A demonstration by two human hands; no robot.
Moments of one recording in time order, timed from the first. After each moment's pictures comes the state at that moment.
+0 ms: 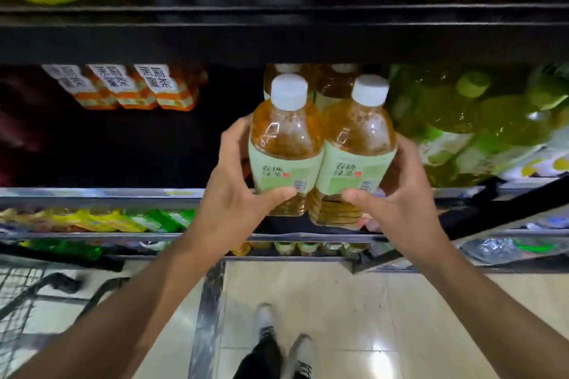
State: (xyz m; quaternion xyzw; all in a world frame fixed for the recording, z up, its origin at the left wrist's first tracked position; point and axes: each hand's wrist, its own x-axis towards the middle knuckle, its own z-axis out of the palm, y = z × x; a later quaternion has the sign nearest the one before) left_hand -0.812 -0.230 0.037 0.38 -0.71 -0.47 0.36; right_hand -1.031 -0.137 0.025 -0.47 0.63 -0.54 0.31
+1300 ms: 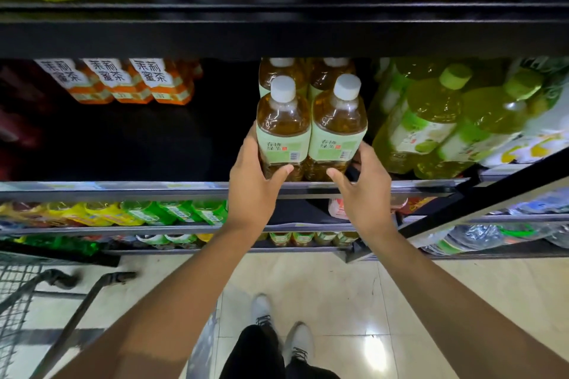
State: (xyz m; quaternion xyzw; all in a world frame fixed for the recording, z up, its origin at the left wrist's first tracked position) left_hand -0.846 -0.240 -0.022 0.49 -0.70 -0.37 0.37; right_hand -1.016 -0.164 -0.030 -0.43 0.77 -0.43 0.17
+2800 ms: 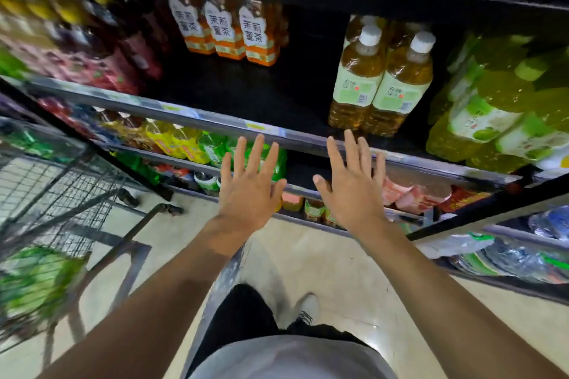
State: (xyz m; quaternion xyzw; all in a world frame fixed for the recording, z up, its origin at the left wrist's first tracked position) left_hand -0.716 -0.146 -0.016 0.60 -0.80 -0.05 0.00; right_hand -0.912 -0.119 -0.013 -0.67 0.73 -0.07 0.05
